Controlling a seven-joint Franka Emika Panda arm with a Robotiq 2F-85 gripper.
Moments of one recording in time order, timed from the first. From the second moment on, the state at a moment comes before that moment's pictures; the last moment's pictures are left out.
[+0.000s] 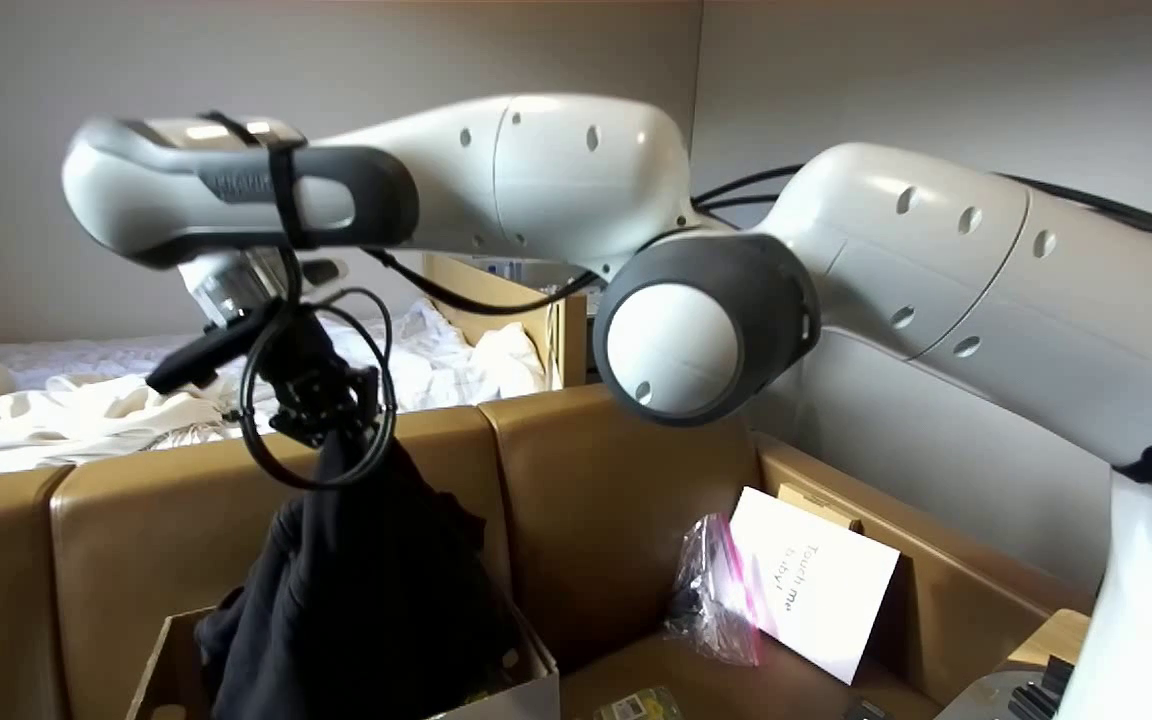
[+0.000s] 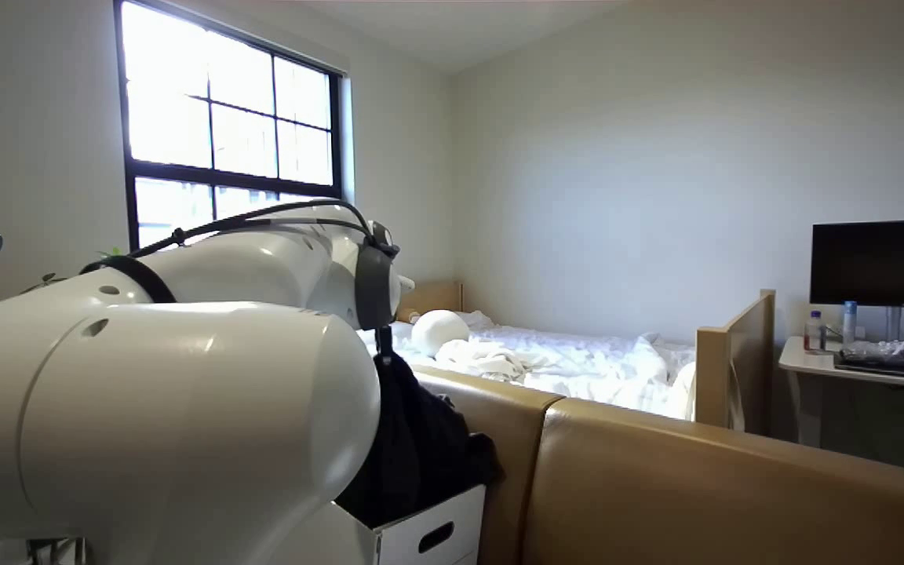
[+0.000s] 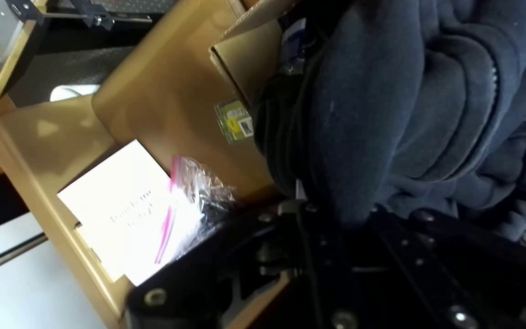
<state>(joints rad) 0.68 1.20 -0.03 -0.38 -0.14 1.12 1.32</state>
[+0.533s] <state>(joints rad) 0.61 1.48 0.04 -0.38 -0.02 1.17 1.33</state>
